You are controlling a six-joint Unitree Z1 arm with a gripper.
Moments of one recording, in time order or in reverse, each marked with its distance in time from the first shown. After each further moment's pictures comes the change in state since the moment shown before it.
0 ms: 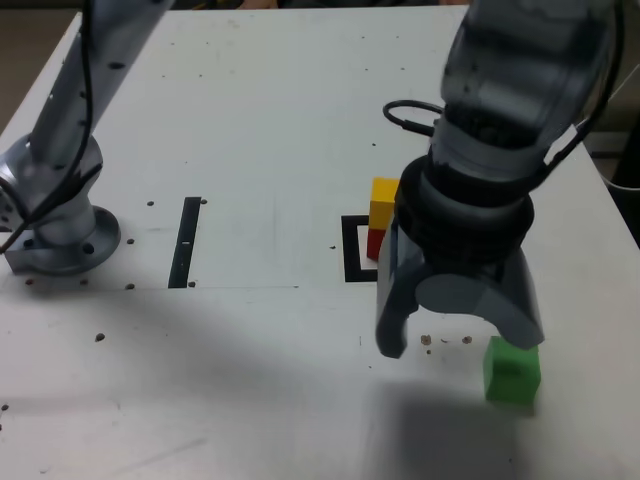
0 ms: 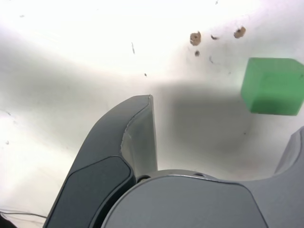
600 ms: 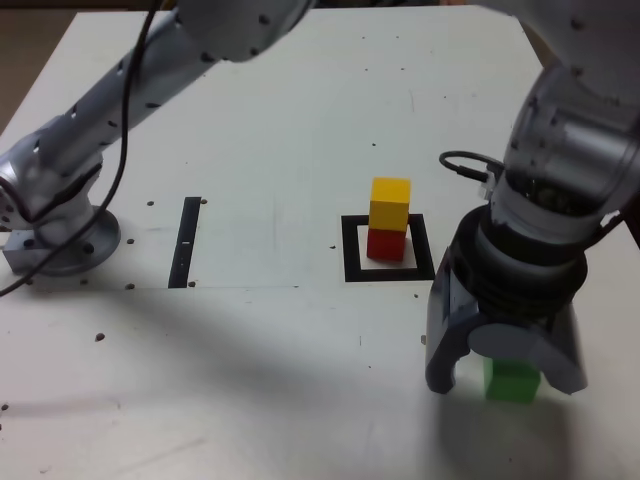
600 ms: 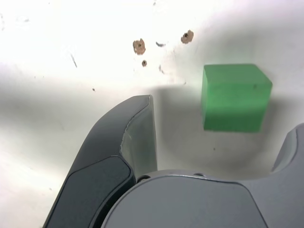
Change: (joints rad) arm 0.015 0.162 -0.166 0.007 0.026 0.080
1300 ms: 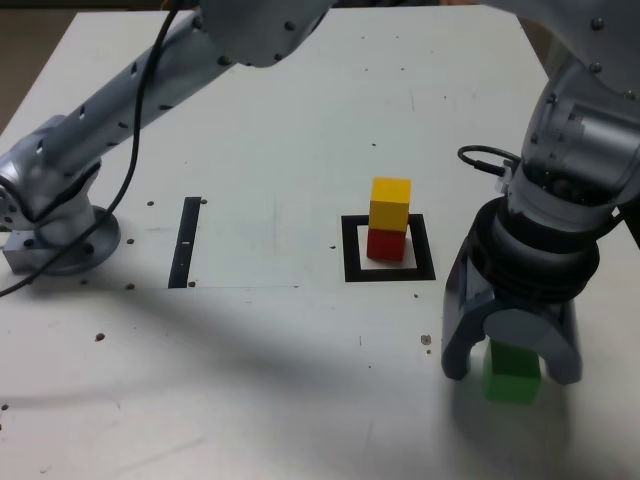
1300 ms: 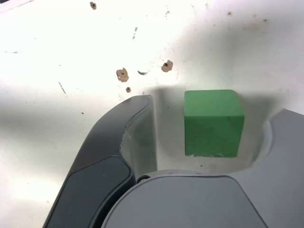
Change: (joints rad) arm 0.049 0.028 -0.030 -0.006 0.000 0.065
